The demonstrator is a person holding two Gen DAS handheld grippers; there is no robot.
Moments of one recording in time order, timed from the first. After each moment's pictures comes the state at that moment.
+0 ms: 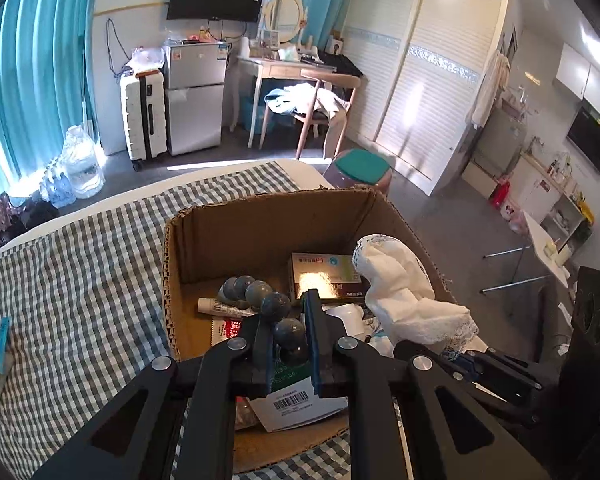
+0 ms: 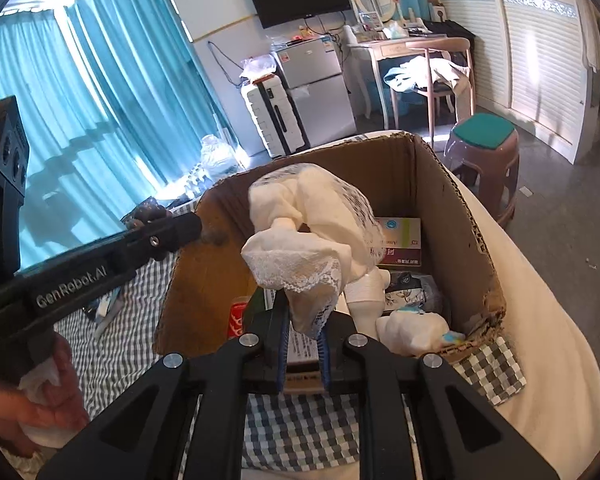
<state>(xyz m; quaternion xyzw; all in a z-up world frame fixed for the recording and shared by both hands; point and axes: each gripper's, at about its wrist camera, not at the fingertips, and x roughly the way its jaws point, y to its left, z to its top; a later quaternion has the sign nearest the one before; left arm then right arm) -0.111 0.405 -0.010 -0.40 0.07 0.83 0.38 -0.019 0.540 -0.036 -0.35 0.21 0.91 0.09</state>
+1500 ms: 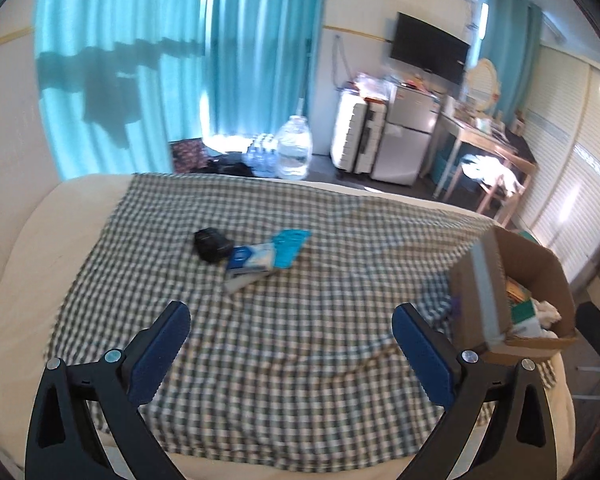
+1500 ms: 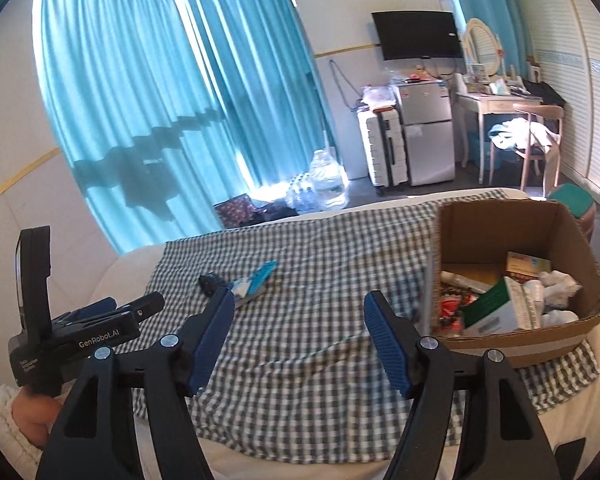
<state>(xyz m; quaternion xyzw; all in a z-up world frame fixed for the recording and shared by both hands) -0.049 0.037 0.030 -0.37 -0.03 0.93 0.04 0.008 0.297 0.045 -0.29 0.12 0.95 -0.06</state>
